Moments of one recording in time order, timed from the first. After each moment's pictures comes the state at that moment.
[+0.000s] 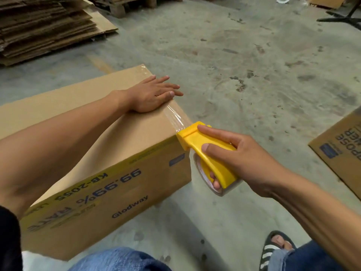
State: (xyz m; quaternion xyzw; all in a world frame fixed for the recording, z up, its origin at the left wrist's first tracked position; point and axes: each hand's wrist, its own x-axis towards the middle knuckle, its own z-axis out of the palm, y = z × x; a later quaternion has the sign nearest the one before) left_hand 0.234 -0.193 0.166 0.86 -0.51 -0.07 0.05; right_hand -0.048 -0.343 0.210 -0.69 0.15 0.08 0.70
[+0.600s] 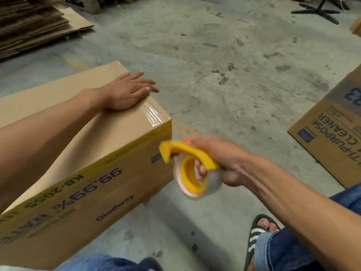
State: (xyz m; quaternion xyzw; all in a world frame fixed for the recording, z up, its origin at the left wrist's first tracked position) left_hand 0.234 -0.193 0.165 0.86 -0.50 -0.08 0.06; right_hand -0.045 -0.355 0.163 -0.60 0.29 0.15 0.73
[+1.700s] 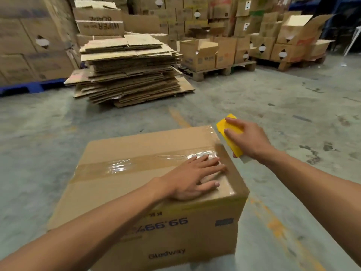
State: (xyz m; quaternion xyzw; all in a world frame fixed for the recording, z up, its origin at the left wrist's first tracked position) left_hand 0.123 -0.133 0.177 0.91 -0.40 -0.04 0.11; right_hand 0.159 -0.337 0.237 -0.90 0.02 -0.10 0.43
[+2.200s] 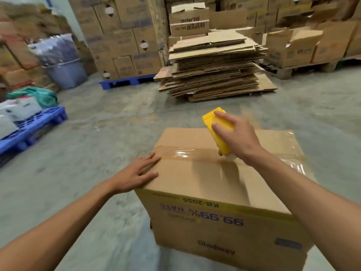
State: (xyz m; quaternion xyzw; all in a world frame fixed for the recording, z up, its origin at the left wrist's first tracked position) left_hand 0.017 0.129 0.178 0.97 0.08 -0.06 0.21; right_hand 0.152 -0.161 0.245 -0.81 -0.19 -0.02 0.55
